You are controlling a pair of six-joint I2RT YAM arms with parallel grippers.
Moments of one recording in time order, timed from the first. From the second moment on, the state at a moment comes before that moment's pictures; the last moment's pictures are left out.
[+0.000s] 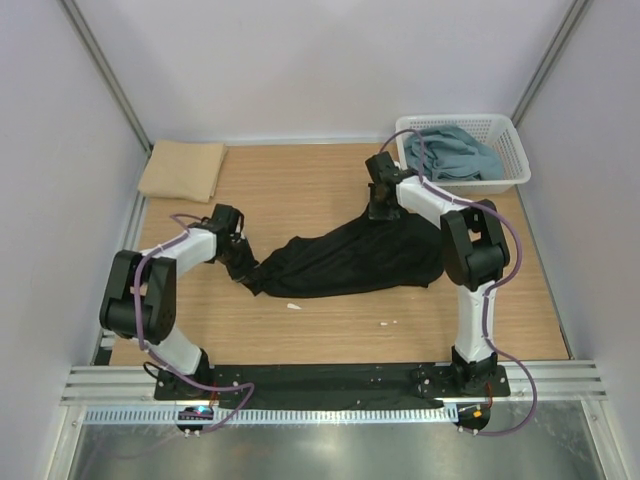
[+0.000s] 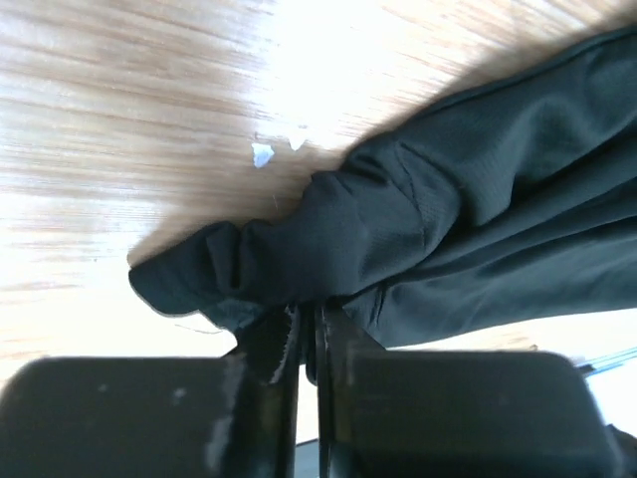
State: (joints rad) left arm -0.21 1.62 0.87 -0.55 0.28 -0.66; right arm 0.38 2.07 1.55 -0.59 0.15 0.40
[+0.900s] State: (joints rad) left arm -0.21 0.53 1.14 -0.65 0.30 -0.65; right arm 0.40 1.10 1.75 -0.58 0.14 0.36
